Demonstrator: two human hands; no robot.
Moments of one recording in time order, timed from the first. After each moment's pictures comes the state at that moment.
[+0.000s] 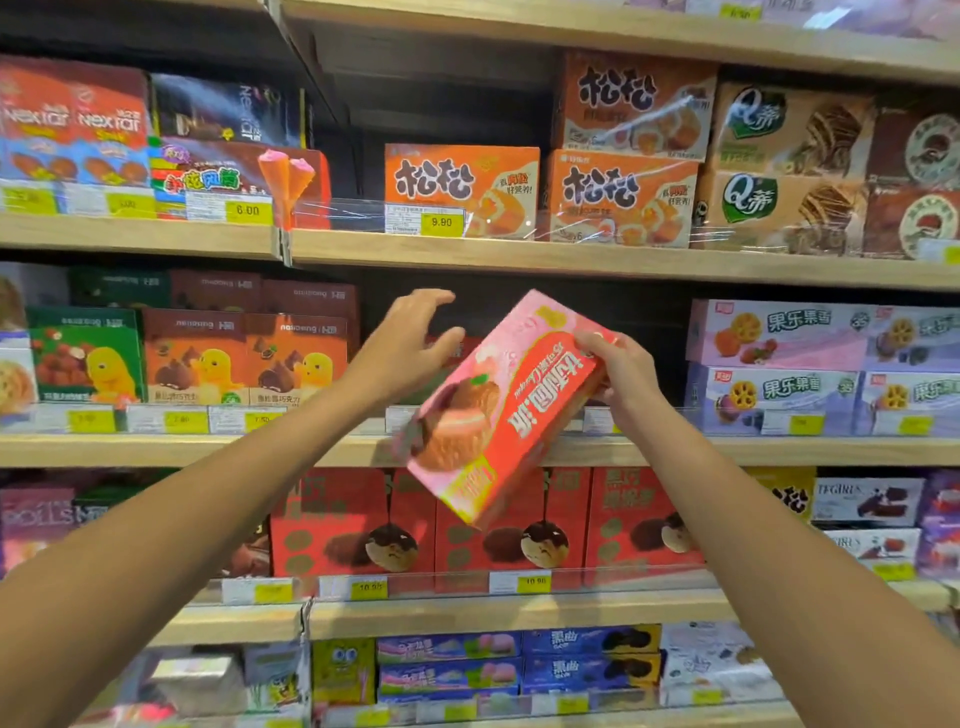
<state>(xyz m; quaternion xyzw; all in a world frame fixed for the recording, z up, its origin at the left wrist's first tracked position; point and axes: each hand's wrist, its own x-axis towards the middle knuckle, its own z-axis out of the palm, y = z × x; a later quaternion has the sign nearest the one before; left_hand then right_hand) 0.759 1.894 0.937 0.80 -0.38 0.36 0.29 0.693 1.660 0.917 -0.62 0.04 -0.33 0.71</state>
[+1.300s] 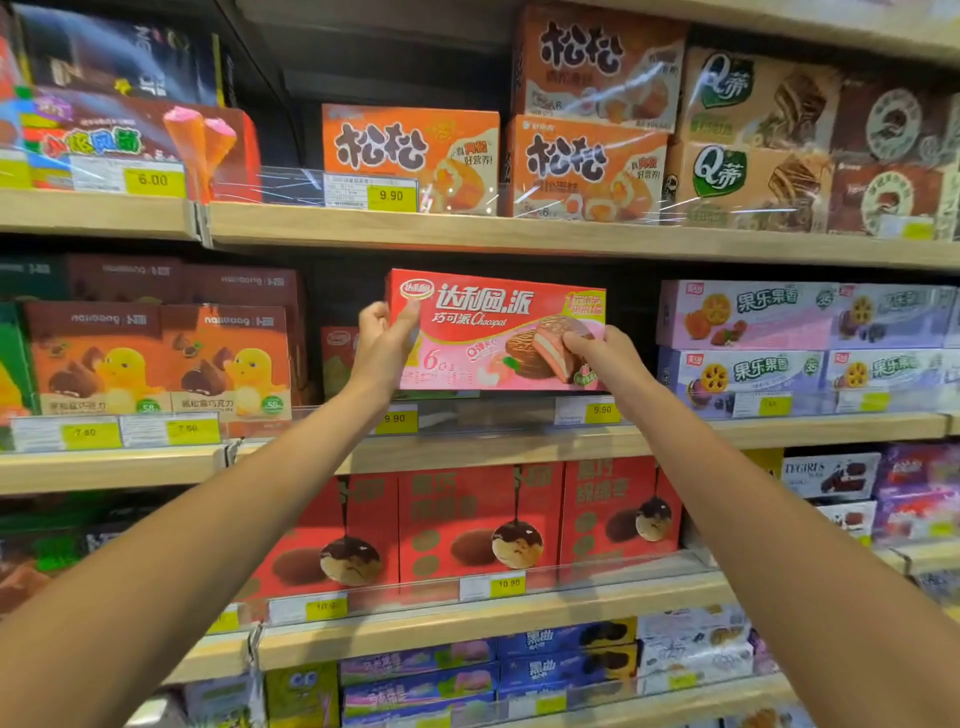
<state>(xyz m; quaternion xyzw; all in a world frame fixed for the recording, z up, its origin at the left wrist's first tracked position) 0.814 1.838 0.911 0.60 -0.25 0.08 0.76 0.702 1.632 0.923 -0.76 0.11 -0.35 0.54</state>
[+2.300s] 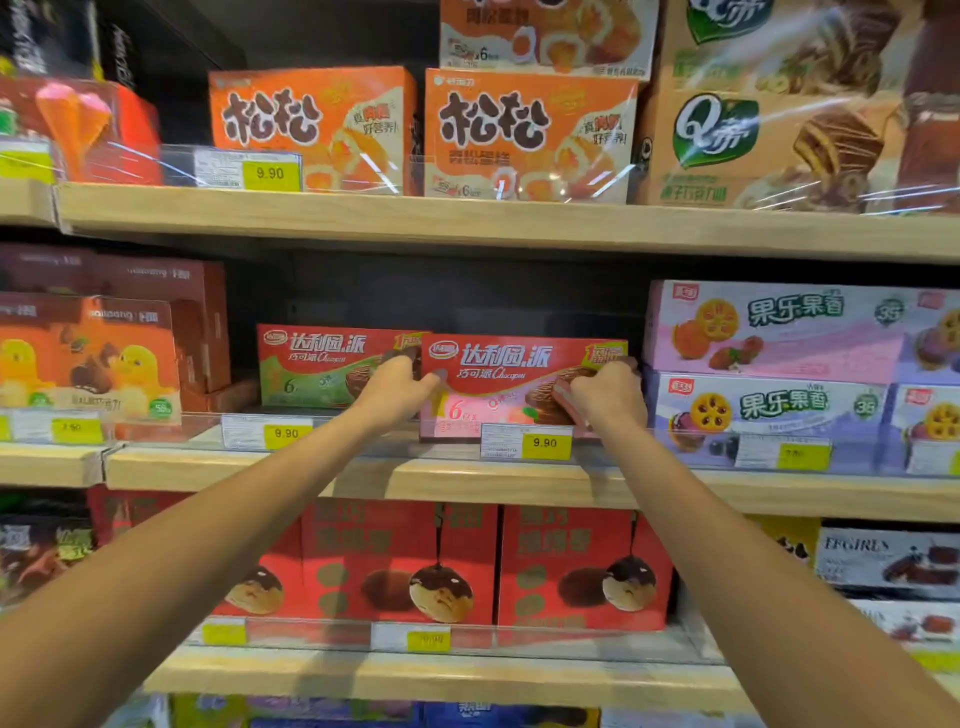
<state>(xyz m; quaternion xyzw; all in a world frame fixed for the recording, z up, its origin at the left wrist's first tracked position) 0.841 1.705 0.889 0.89 -0.18 0.18 0.38 0.777 1.496 0.893 -0.82 0.25 -0.32 0.41</state>
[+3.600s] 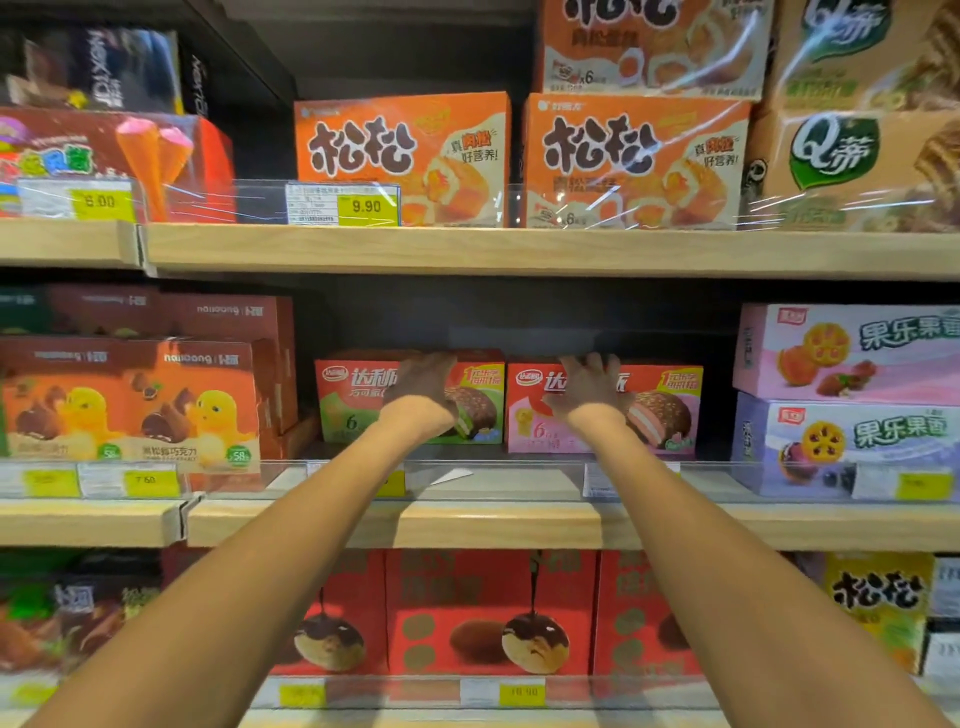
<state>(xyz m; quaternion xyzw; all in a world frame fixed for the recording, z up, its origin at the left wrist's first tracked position) 0.916 1.772 0.901 0.94 -0.19 0.24 0.15 0.869 1.576 0.904 -0.93 0.16 -0.28 0.14</state>
